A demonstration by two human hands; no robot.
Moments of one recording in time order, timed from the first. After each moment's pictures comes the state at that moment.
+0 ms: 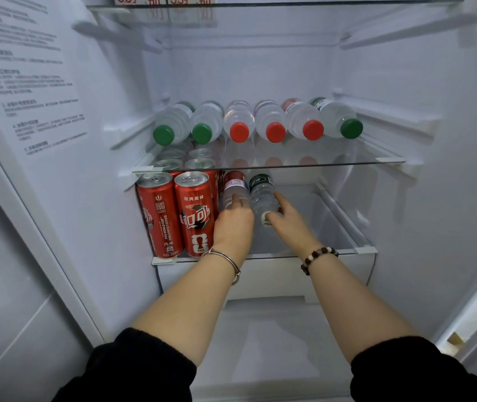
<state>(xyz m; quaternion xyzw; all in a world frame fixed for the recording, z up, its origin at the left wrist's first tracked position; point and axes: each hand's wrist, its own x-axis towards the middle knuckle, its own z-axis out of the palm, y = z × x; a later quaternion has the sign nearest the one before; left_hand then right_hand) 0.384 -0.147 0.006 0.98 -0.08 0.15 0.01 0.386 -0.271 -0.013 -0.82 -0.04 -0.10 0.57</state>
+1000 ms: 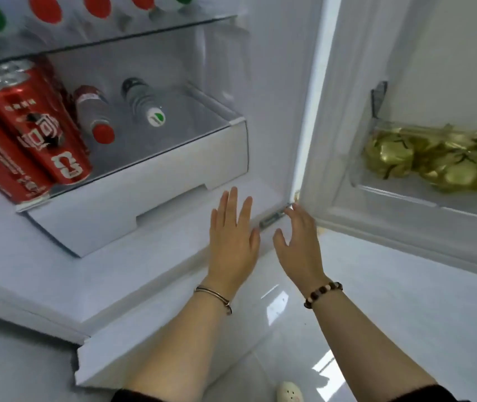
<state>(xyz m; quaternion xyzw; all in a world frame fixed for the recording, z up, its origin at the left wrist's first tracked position) 0.183 -0.207 -0.158 0.86 -0.40 0.15 0.27 0.102 -0.316 -0.168 -0.85 0.27 -0.26 0.37</state>
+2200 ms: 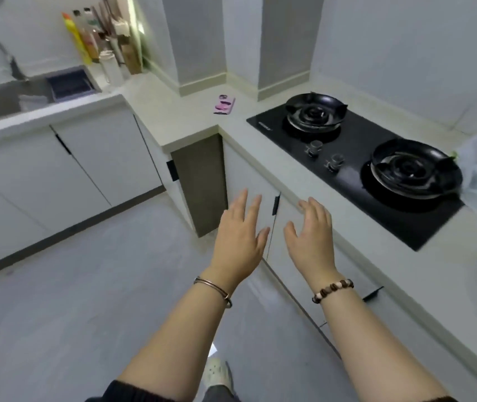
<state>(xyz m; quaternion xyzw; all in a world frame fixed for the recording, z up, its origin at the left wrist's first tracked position) -0.614 -0.489 -0.170 0.31 -0.91 -0.17 0.20 -0.734 -0.403 -0.179 -0.38 0.85 -0.36 0.04</state>
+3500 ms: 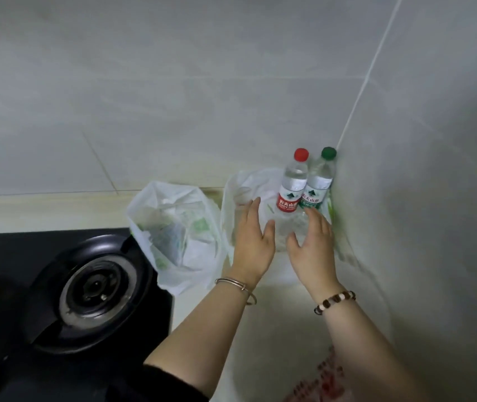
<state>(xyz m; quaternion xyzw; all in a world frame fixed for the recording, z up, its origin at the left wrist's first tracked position) -1.213 -0.153 -0.161 -0.08 -0.84 -0.53 0.03 -1.192 -0.037 -0.170 0.09 0.90 -0.37 -0.20</state>
